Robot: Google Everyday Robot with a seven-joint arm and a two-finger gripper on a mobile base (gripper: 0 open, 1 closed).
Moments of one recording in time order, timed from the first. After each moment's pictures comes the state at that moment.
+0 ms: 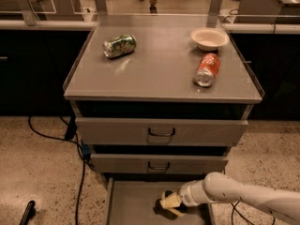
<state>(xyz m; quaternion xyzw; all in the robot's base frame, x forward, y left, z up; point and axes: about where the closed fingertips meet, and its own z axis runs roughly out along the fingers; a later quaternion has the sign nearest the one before) 0.468 -0.096 0.339 -0.30 0.89 0.28 0.20</state>
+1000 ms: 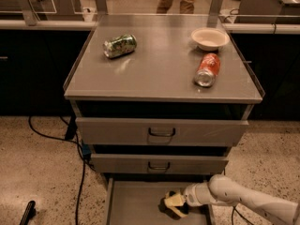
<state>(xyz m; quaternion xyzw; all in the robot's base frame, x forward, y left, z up) 0.479 -0.120 0.284 -0.24 0.90 0.32 0.19</state>
